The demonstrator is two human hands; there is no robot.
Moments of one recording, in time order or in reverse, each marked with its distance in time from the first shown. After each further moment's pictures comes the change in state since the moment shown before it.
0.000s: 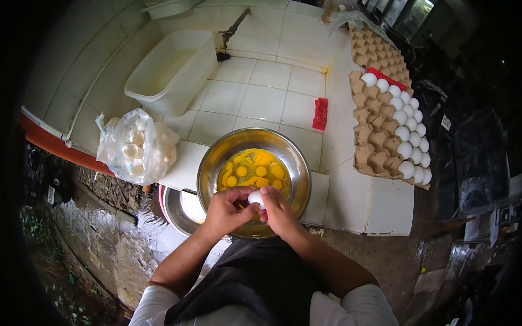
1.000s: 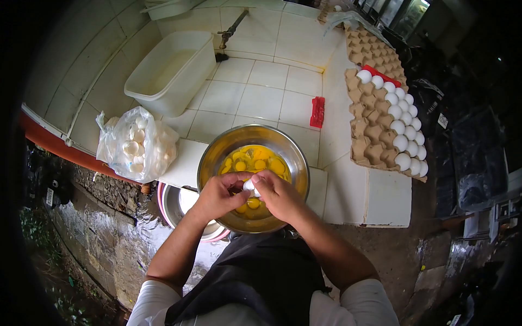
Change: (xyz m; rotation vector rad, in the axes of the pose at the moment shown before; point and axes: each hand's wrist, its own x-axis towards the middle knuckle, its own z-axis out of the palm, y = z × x) left_hand 0.015 0.008 -0.030 0.046 -0.148 0.019; right_hand 0.012 -0.033 -0.009 -0.436 -0.052 -0.156
